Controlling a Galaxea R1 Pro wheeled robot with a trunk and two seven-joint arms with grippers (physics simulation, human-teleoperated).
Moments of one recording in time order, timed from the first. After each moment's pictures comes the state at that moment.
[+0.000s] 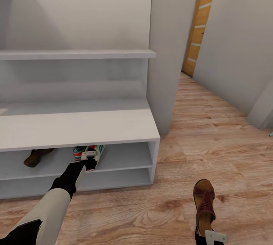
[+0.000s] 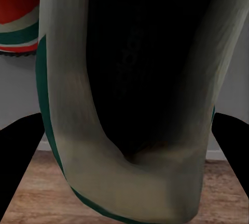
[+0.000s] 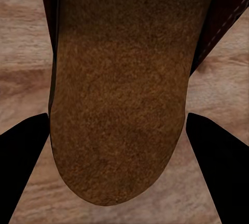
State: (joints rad) left arm -0.80 -0.02 0.27 -0.55 -0.18 0.38 0.01; right arm -0.26 -0.04 0.01 -0.29 0.07 -0.57 -0.36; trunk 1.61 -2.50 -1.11
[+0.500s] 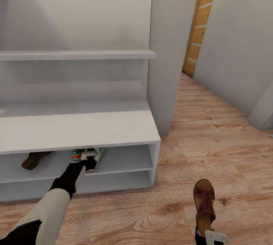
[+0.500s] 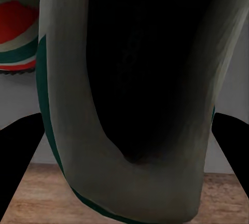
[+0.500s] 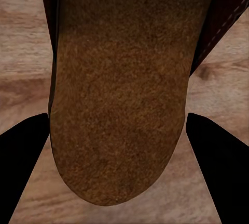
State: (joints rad) left arm -0.80 -0.02 0.27 -0.55 -0.18 0.38 0.01; right arm -0.26 -0.04 0.01 -0.29 0.07 -0.57 -0.36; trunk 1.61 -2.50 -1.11
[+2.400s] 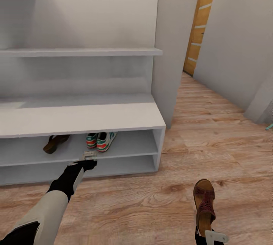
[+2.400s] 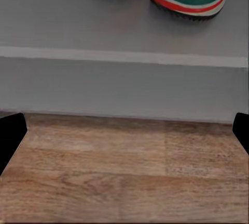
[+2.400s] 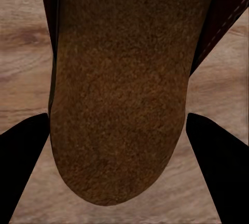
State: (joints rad) left arm -0.78 0.00 0.28 -0.54 -0.18 0.31 0.00; right arm -0.26 -0.04 0.01 -0.29 0.07 -0.57 -0.36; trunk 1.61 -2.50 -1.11
